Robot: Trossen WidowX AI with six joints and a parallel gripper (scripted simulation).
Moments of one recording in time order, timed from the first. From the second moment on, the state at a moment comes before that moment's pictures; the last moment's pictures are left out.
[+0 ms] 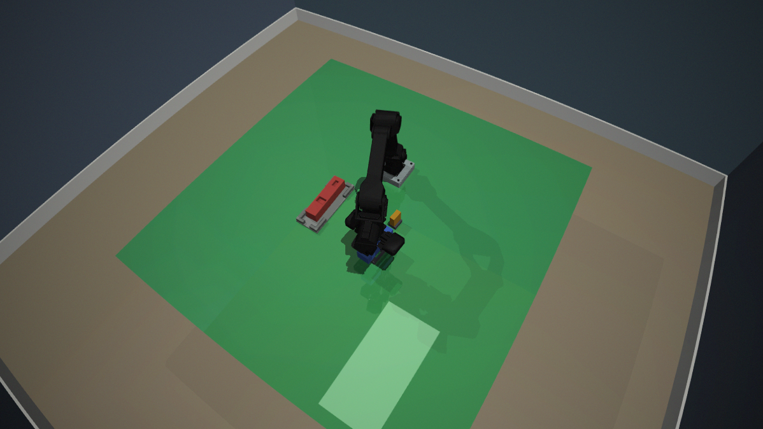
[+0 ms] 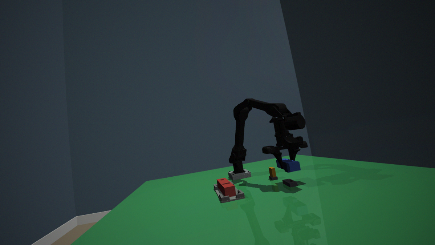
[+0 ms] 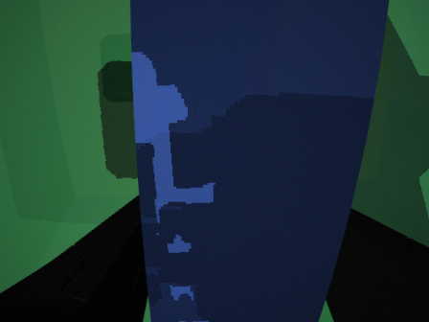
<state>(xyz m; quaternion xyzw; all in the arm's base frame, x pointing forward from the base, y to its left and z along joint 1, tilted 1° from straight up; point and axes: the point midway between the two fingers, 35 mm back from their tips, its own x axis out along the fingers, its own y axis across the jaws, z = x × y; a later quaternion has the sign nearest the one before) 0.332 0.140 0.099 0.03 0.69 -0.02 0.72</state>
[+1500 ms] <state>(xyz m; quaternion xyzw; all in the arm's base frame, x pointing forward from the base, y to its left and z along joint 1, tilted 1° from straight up) 0.335 0.070 0.159 0.14 0.68 -0.14 0.71</state>
